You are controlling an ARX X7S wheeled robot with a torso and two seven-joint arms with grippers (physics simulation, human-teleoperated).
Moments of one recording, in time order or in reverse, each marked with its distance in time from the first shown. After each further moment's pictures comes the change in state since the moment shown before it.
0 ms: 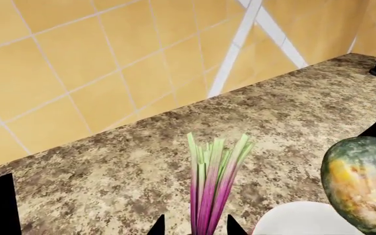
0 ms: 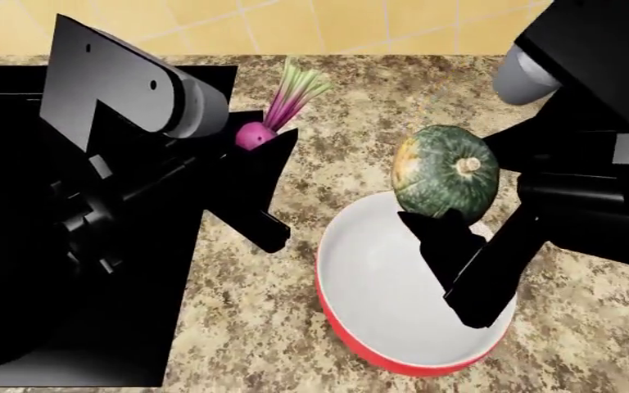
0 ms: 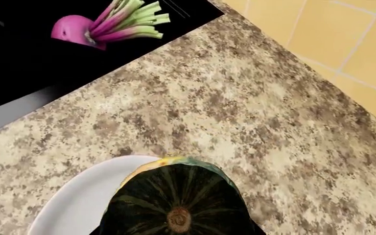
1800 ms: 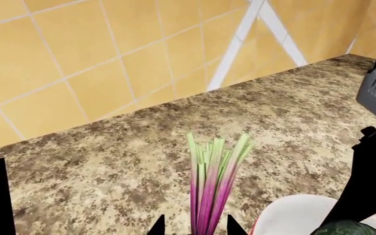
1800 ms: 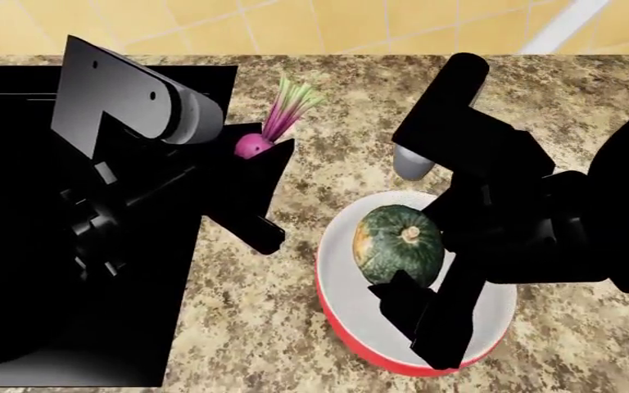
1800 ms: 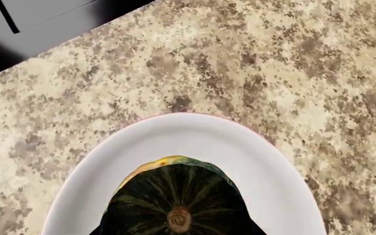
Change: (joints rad) left arm 0.057 -0.027 0.017 -0.013 0.051 0.052 0.072; right arm -0.058 -0.157 -0.129 0.146 -0.110 0.145 -0.217
